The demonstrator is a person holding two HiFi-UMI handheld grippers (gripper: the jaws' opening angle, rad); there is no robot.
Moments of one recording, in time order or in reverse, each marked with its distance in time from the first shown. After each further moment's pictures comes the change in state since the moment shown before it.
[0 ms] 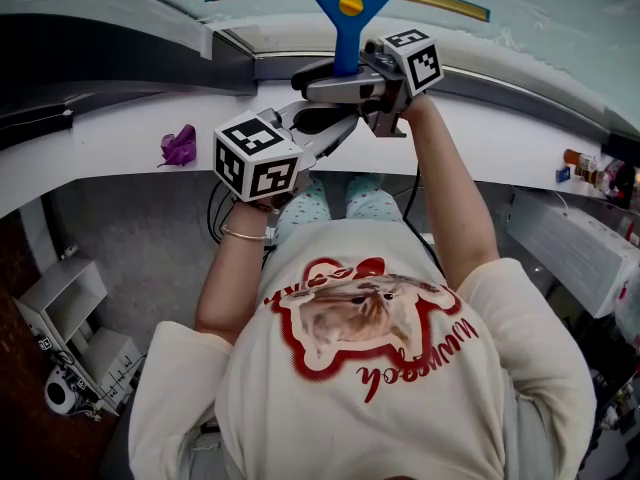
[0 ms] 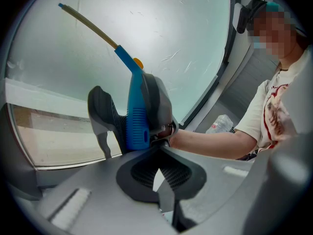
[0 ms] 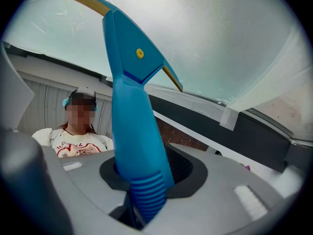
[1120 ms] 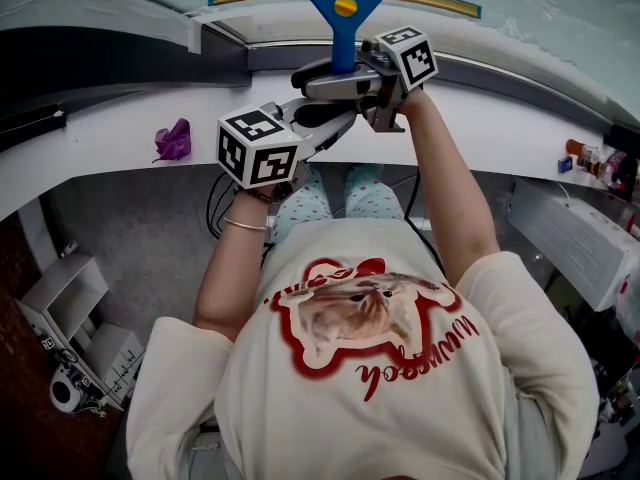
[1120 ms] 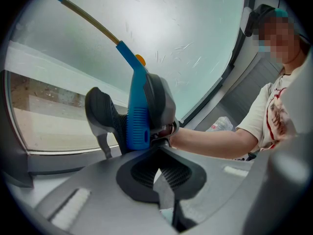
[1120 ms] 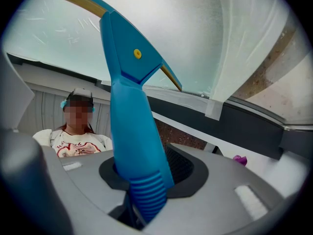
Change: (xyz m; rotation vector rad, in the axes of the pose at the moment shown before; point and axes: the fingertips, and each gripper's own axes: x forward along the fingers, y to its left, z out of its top) left arm 0.020 0.019 -0.031 -0.089 0.046 -0.029; right arm -0.024 -0.030 -0.023 0.078 -0.017 -0.016
